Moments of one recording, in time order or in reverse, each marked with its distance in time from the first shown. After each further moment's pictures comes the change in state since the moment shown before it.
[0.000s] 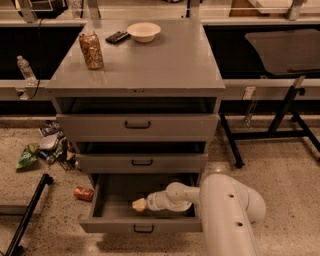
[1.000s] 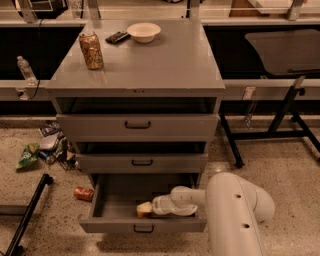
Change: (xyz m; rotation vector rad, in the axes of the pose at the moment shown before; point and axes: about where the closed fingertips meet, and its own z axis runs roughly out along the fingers) arm 0.020 -0.017 -0.022 0.063 0.005 0.023
